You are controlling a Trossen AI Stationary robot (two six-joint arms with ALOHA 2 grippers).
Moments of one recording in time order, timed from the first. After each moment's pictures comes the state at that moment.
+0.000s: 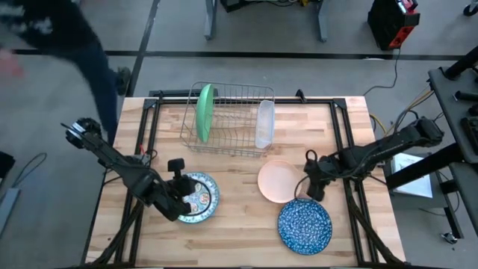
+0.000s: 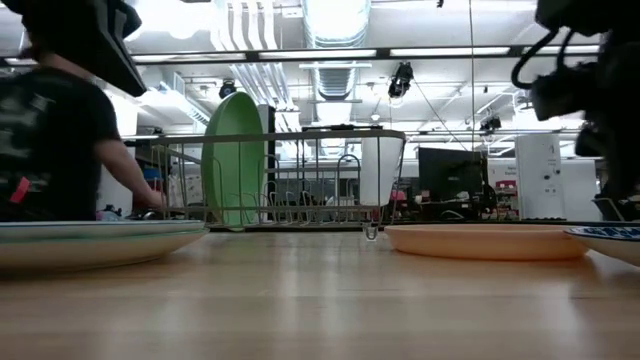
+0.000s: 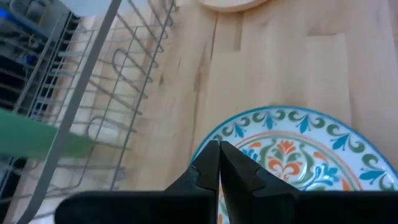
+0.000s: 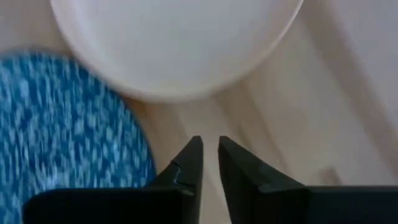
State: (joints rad) left arm -0.66 1.31 0.98 -0.91 -0.70 -0.59; right arm 0.31 1.04 0.57 -0.79 -0.03 0.80
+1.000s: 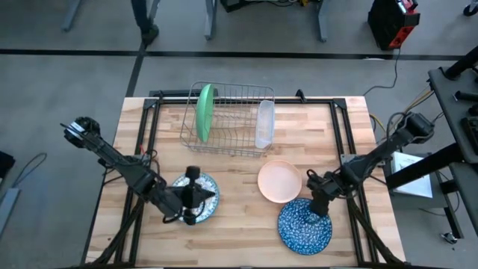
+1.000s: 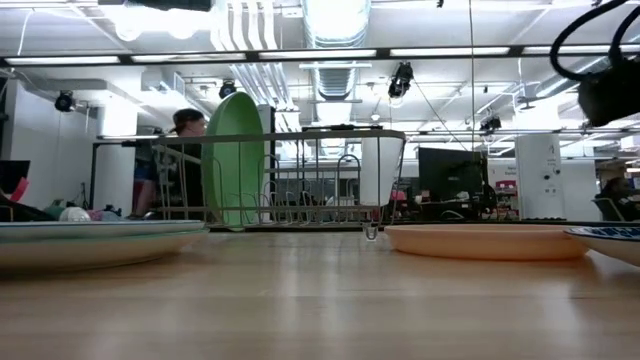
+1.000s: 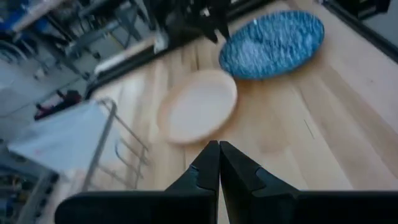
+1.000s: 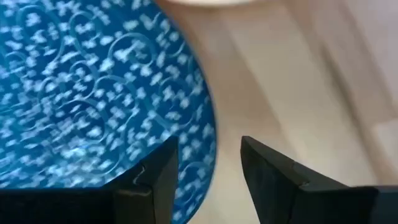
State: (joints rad) left arm -0.63 1.27 0.84 -0.20 -0.67 0.01; right arm 0.59 1.15 0.56 -0.70 -0.06 1.15
